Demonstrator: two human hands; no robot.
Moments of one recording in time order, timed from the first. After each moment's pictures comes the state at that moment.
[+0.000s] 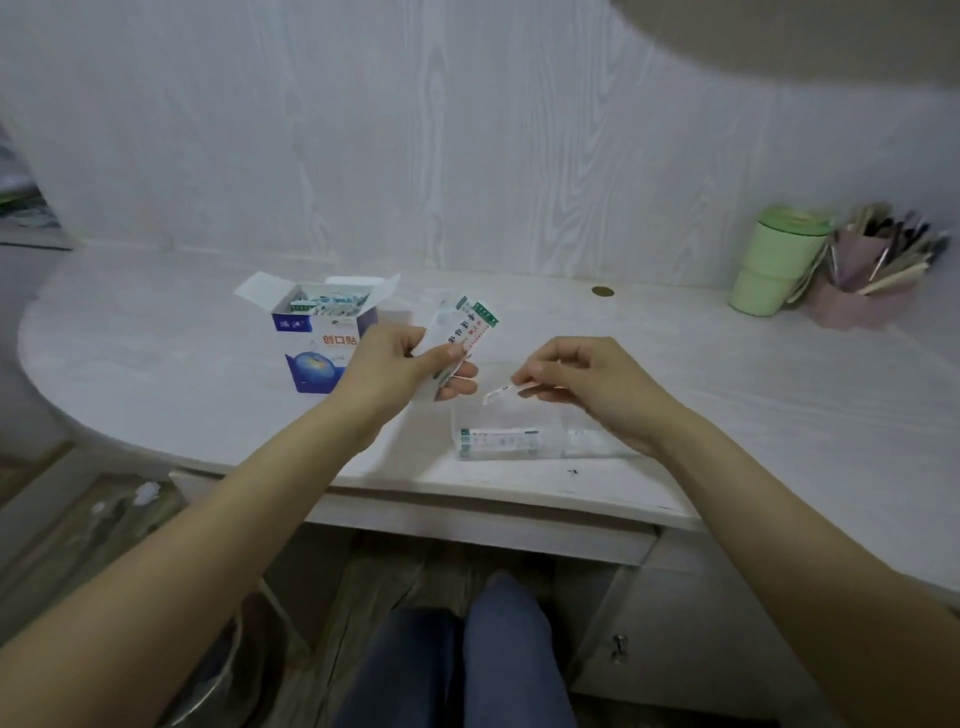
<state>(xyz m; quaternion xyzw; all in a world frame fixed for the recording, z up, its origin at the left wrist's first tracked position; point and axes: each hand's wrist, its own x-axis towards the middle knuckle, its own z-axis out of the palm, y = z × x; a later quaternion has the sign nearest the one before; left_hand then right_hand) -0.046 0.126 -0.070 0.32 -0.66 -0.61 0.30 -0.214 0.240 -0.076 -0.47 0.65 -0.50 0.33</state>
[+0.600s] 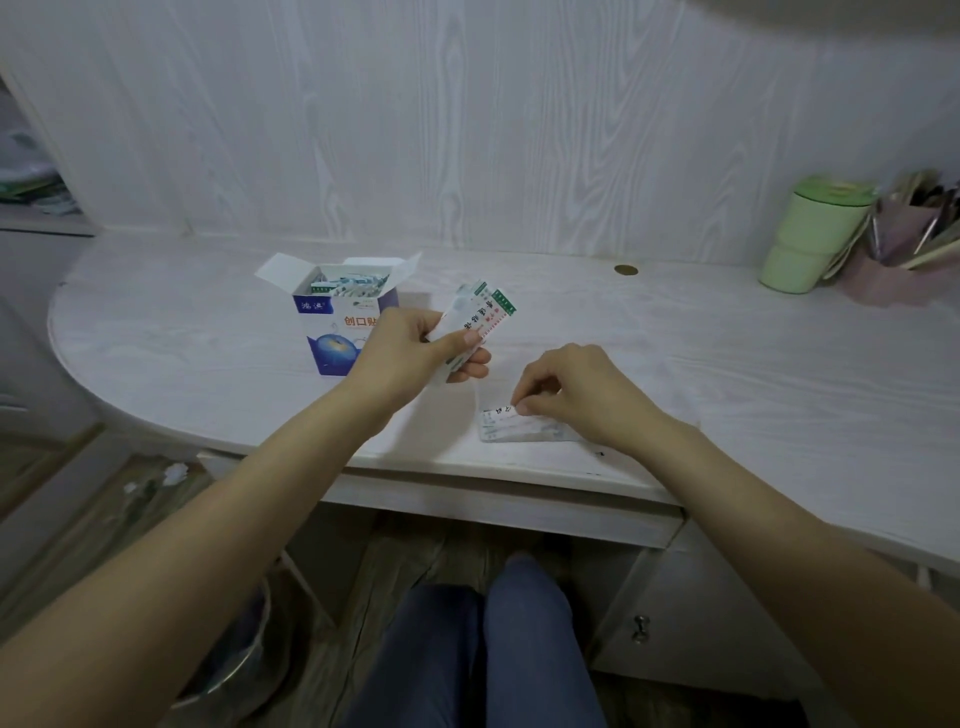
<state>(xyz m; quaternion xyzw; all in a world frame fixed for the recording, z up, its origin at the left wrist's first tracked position) -0.038 0.123 -0.072 0.31 -0.69 -0.58 0.29 -0.191 0.223 -0.094 -0.62 0.73 -0.26 0.13</state>
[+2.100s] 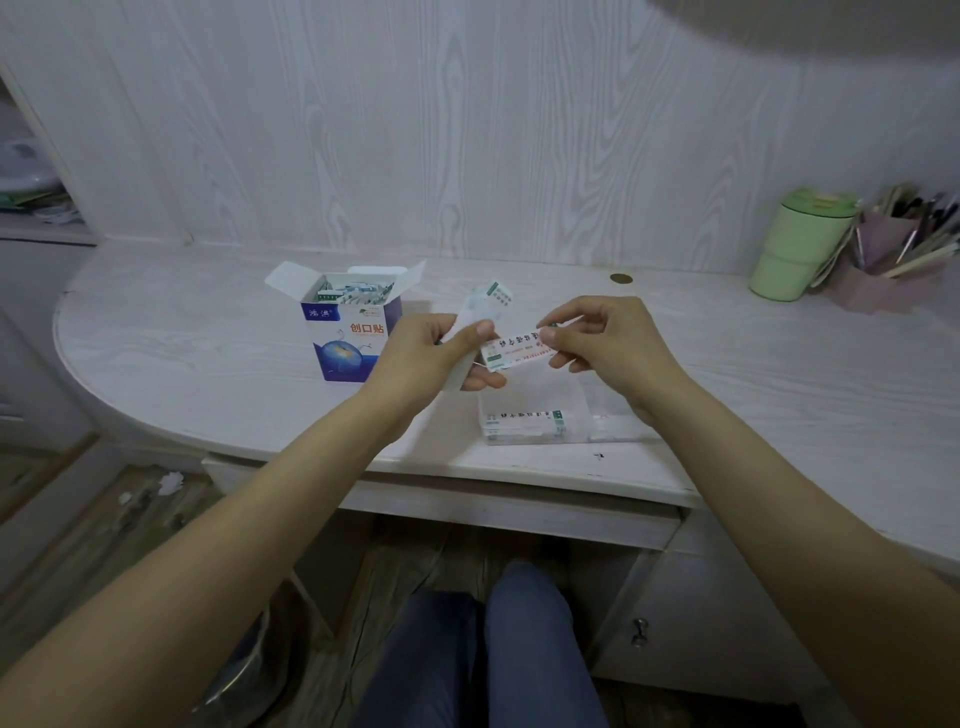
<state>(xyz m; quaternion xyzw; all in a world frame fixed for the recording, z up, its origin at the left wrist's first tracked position) -0.040 0.130 -0.071 0.29 -0.68 -0.61 0.29 -0.194 0.229 -0.062 -0.43 0.70 -0.53 0.21</state>
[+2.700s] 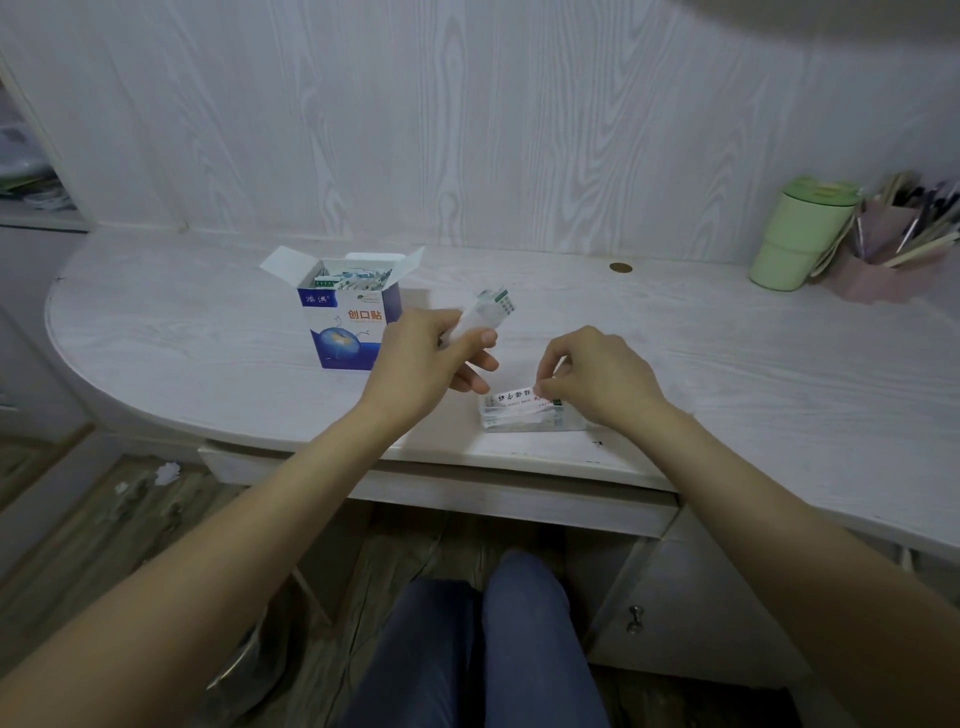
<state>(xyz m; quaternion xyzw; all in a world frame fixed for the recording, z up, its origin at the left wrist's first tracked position) -0.037 0.128 -0.087 0.27 -0.78 -0.46 0.32 -0.181 0.228 -0.083 -0.48 0.85 -0.21 0.09</state>
